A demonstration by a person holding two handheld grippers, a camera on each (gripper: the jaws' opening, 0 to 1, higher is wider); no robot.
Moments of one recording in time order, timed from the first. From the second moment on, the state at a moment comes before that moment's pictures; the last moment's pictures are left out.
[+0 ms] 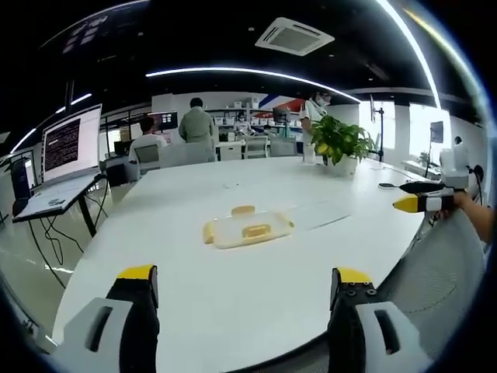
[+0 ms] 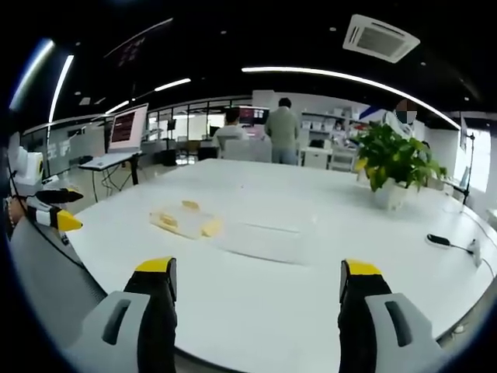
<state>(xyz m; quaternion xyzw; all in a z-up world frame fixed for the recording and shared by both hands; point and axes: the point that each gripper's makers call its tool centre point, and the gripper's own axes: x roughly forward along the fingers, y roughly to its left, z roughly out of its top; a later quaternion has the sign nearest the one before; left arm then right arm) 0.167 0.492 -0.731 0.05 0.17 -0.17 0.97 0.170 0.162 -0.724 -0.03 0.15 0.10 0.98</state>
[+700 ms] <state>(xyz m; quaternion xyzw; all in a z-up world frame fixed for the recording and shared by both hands) 0.167 0.488 -0.733 0.04 0.18 -0.18 0.97 0.170 0.167 -0.727 -0.04 0.16 0.11 0.98</state>
